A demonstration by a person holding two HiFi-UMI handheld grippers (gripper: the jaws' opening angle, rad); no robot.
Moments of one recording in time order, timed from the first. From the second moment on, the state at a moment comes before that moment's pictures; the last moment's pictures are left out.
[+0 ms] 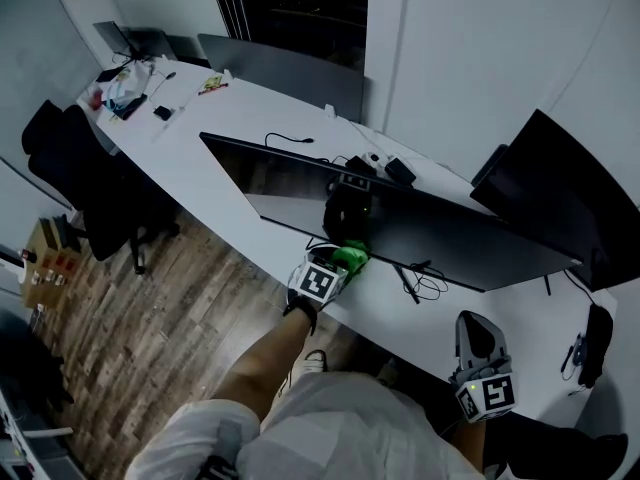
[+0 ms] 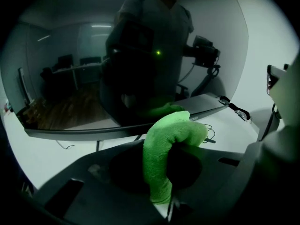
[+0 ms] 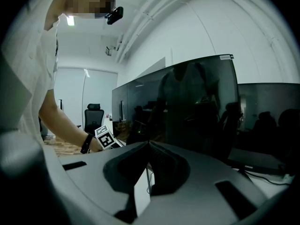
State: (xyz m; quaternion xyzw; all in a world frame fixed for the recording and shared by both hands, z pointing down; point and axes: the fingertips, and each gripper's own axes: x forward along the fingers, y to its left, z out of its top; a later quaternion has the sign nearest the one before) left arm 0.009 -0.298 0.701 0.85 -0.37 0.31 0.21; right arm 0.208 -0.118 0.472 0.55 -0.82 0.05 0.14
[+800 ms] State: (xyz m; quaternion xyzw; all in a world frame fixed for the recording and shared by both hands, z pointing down) left arm -0.172 -0.360 0.713 0.79 -0.46 0.34 0.22; right arm 0.132 -0.131 0.475 0.56 -0.82 0.04 0.13
